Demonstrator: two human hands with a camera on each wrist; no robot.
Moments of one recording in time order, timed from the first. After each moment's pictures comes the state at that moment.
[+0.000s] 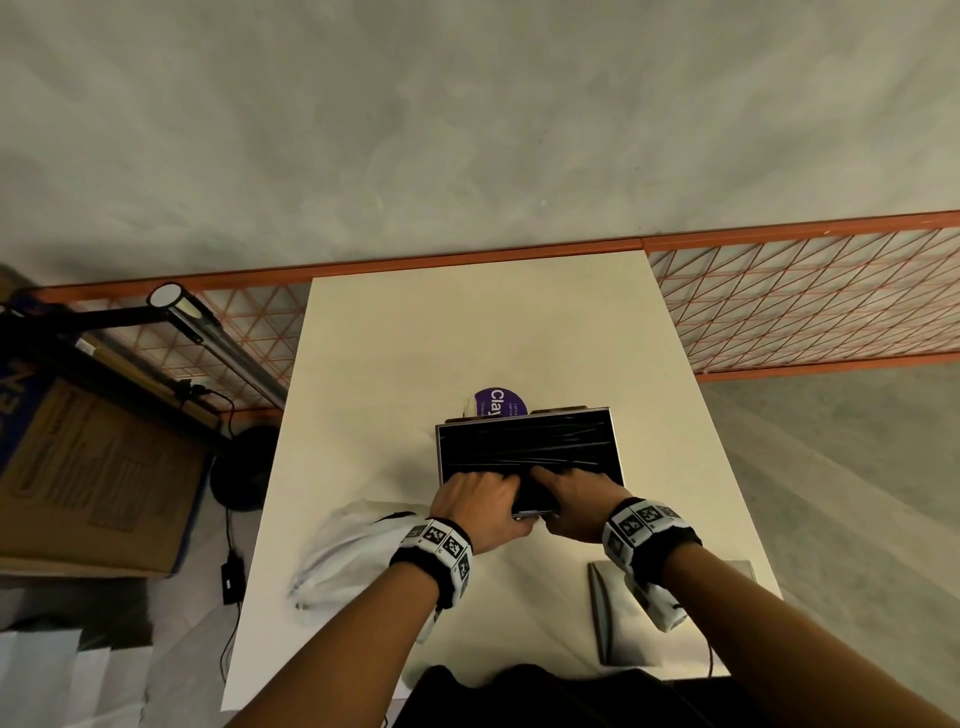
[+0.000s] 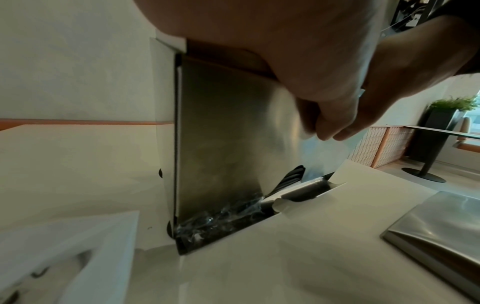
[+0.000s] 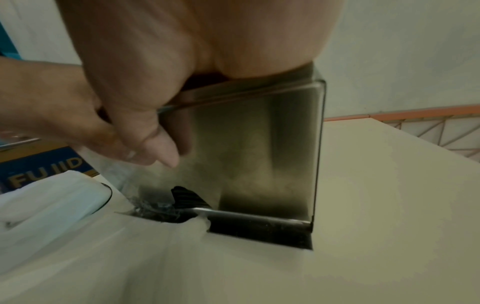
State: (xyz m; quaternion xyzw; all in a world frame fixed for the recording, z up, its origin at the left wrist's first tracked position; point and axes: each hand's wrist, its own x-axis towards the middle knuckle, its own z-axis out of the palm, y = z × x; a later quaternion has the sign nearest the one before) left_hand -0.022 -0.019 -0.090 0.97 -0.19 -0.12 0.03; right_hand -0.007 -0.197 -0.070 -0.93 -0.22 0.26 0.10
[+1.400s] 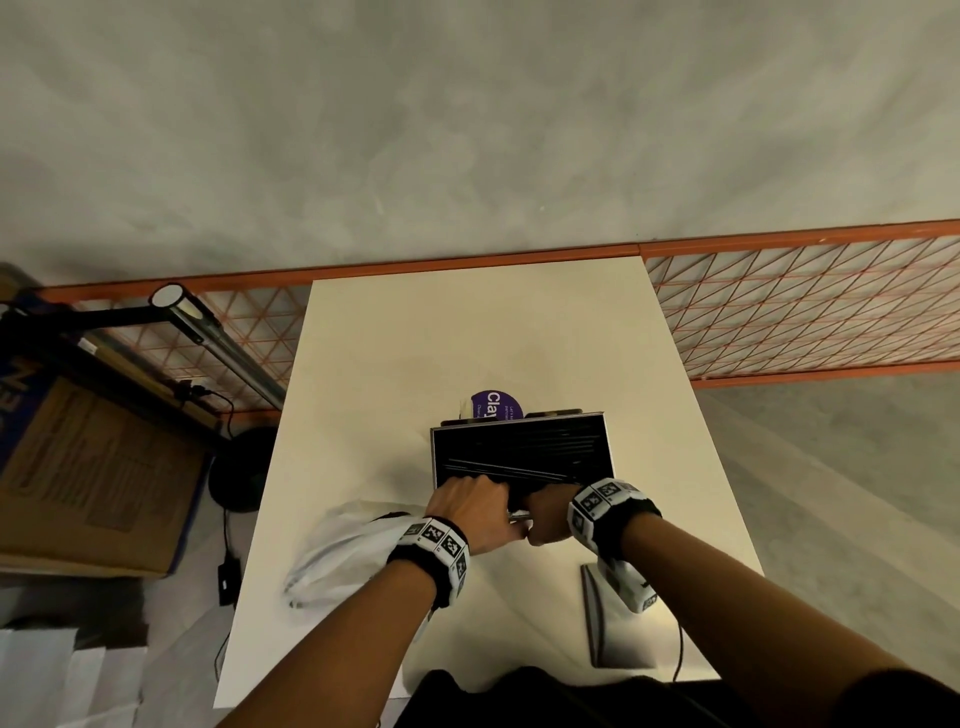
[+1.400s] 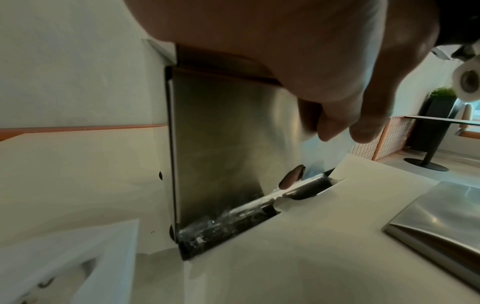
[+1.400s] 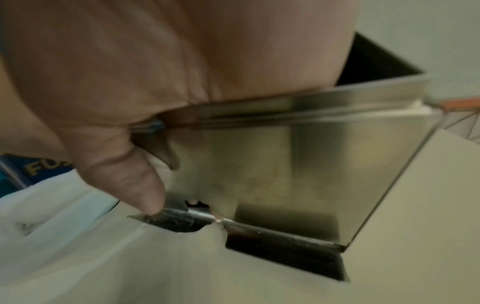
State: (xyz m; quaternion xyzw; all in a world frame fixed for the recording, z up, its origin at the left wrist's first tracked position) left_hand -0.022 -0.024 -0.094 0.97 -0.18 -0.18 0.02; right_hand 0.003 -0.169 -0.085 -0.88 -0.25 0.41 0.00
